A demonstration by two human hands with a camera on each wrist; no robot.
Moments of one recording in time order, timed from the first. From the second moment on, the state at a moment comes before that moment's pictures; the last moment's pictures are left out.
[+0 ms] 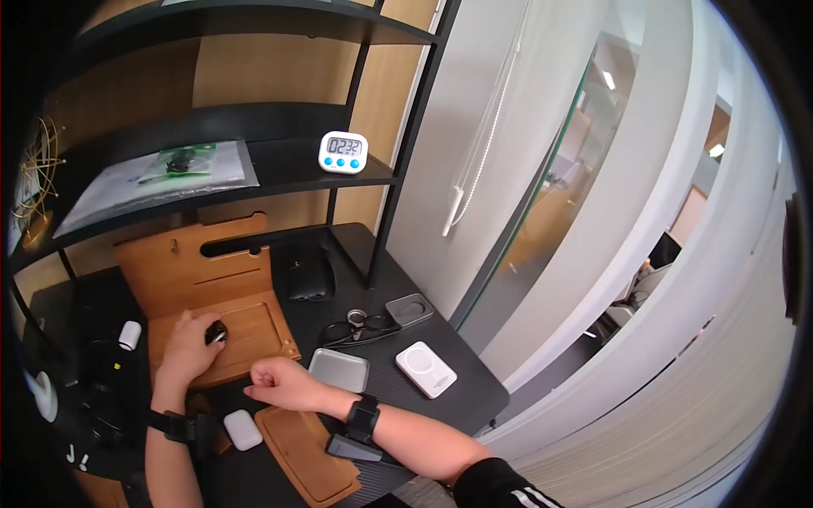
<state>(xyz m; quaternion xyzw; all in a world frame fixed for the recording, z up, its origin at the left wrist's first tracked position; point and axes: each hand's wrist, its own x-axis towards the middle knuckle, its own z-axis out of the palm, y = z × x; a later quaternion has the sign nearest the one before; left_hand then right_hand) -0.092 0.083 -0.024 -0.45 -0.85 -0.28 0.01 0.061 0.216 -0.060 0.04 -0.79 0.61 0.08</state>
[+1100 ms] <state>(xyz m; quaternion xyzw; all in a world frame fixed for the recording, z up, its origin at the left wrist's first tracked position) -0.023 0.087 0.013 -0.59 -0.71 -0.38 0.01 0.062 0.230 -0.050 -0.05 -0.64 0.77 0.05</state>
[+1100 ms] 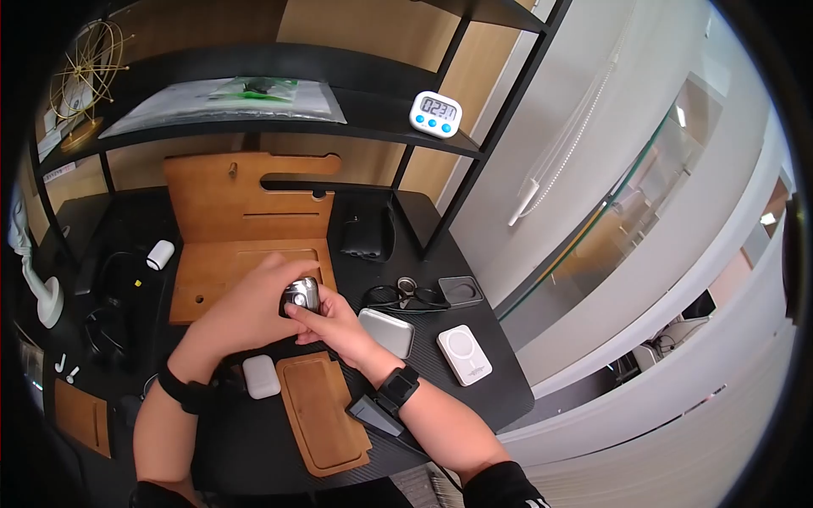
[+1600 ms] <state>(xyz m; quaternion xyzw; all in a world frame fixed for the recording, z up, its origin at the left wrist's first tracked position) -0.020 0.088 0.026 -0.53 -0.76 -0.37 -0.07 0.060 0.225 -0.056 0.04 -0.69 0.71 0.11</state>
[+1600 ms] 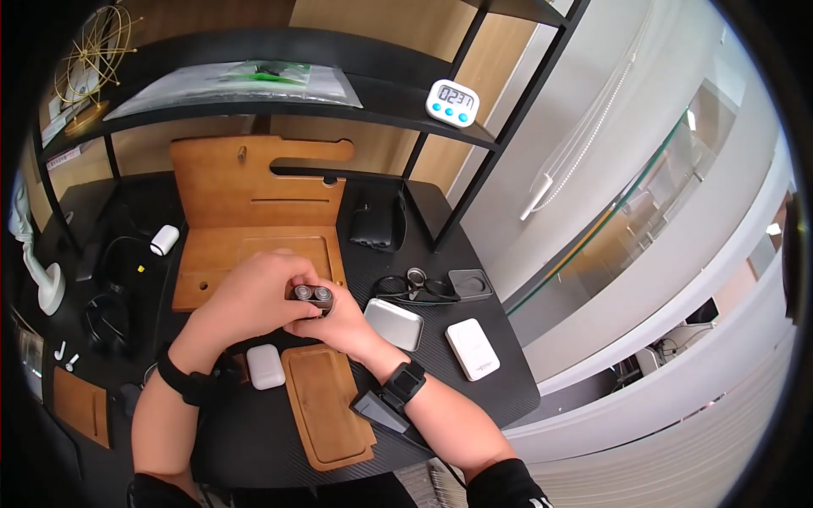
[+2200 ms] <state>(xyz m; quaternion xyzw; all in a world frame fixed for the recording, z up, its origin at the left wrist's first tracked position) -0.037 0.086 0.021 -0.44 -0.80 -0.39 -0.07 0.061 0.223 -0.051 -0.03 -0.65 0.75 0.11</state>
